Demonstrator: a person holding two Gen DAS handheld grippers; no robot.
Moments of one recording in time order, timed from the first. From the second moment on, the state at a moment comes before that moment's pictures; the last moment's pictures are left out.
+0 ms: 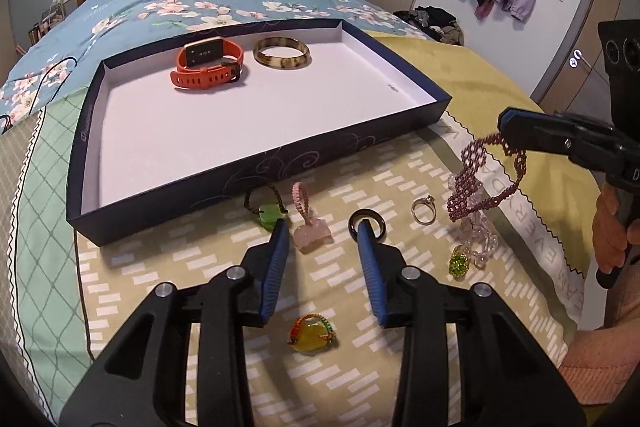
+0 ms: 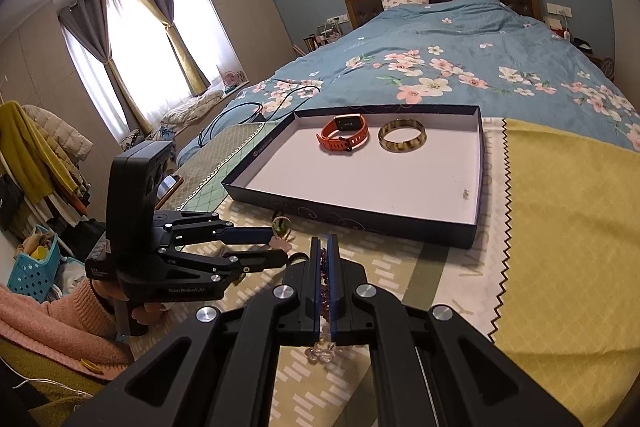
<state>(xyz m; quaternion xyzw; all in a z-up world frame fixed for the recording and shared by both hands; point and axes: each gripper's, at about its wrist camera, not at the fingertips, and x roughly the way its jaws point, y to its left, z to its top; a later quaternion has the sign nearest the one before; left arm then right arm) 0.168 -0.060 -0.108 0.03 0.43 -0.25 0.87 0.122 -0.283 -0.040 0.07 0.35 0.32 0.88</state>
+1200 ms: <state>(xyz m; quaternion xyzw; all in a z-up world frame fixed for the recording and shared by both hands) 0.153 -0.086 -0.098 0.08 0.41 -0.28 0.86 0.139 -0.283 -0.035 0.07 0.34 0.32 0.88</state>
